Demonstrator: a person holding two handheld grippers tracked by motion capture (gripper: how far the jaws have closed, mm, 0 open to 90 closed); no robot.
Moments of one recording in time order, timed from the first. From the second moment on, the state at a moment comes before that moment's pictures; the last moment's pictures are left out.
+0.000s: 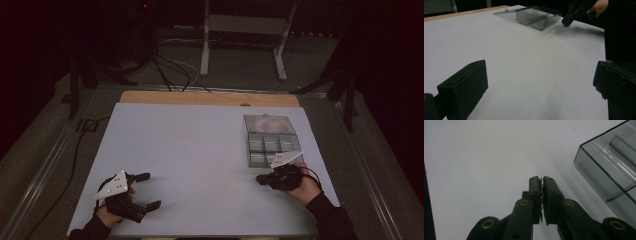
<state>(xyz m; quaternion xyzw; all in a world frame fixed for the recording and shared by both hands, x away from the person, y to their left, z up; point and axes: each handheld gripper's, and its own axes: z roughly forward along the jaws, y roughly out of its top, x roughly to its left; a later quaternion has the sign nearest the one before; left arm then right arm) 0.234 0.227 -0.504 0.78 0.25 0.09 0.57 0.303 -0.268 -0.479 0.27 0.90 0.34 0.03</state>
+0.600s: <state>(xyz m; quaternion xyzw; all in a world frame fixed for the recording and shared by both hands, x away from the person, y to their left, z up) 0.234 0.228 -0.504 0.78 0.25 0.09 0.57 0.309 -0.270 -0.459 0.27 0.90 0.35 0.05</state>
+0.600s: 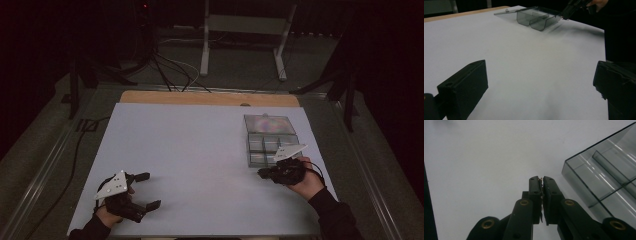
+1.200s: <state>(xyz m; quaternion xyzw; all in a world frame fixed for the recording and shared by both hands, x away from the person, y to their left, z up) 0.234 0.228 -0.503 0.78 0.25 0.09 0.57 0.318 -0.279 -0.440 0.28 0.89 0.35 0.08</state>
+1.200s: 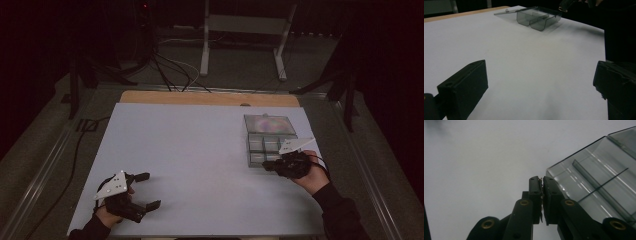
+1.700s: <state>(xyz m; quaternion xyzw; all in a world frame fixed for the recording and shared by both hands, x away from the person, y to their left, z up) 0.234 0.228 -0.503 0.78 0.25 0.09 0.57 0.325 -0.292 -0.429 0.30 0.88 0.36 0.09</state>
